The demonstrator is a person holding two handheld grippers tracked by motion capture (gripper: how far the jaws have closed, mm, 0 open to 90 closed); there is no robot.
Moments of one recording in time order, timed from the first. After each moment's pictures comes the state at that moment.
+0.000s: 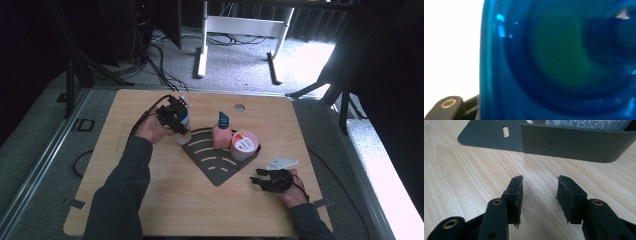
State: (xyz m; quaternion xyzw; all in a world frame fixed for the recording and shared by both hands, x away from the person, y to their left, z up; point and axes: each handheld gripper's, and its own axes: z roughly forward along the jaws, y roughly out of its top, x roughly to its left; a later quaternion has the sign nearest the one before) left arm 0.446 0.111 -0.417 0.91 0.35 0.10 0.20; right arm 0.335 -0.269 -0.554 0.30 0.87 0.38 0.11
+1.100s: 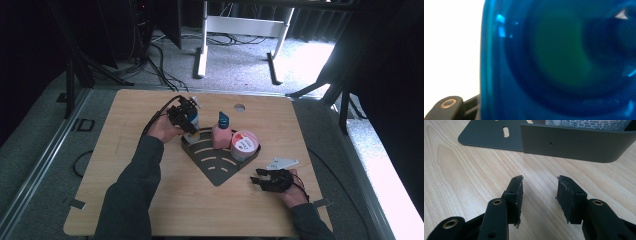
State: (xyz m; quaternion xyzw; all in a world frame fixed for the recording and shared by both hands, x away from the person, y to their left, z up) left arm 0.457 0.083 -0.426 0.91 0.35 0.10 0.20; right arm 0.335 -0.270 -0.555 0.30 0.87 0.38 0.11
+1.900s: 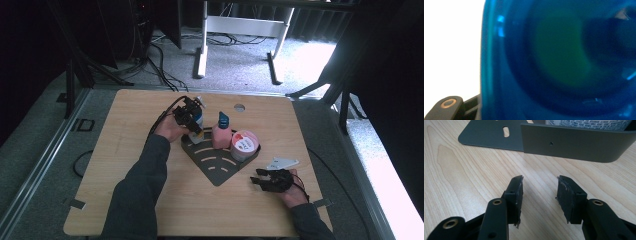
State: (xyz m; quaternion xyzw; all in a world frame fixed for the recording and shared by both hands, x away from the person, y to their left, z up) left arm 0.471 0.070 -0.438 0.91 0.36 0.08 0.20; right arm 0.335 -0.270 -0.554 0.30 0.87 0.38 0.11
